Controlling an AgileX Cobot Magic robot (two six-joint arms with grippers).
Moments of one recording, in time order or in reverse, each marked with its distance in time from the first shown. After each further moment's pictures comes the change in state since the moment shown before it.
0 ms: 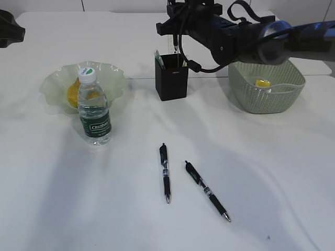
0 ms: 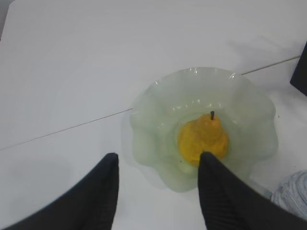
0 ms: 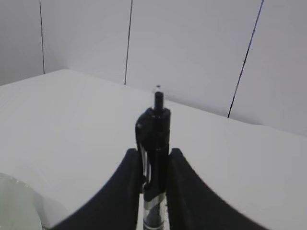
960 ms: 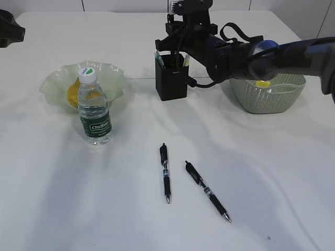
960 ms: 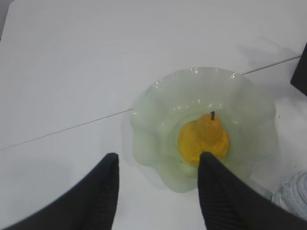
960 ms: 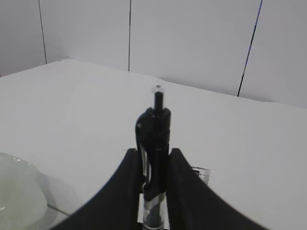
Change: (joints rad) left arm 0.000 0.000 0.000 0.000 0.000 0.000; right arm 0.000 0.079 -0.004 0.000 -0.051 0.058
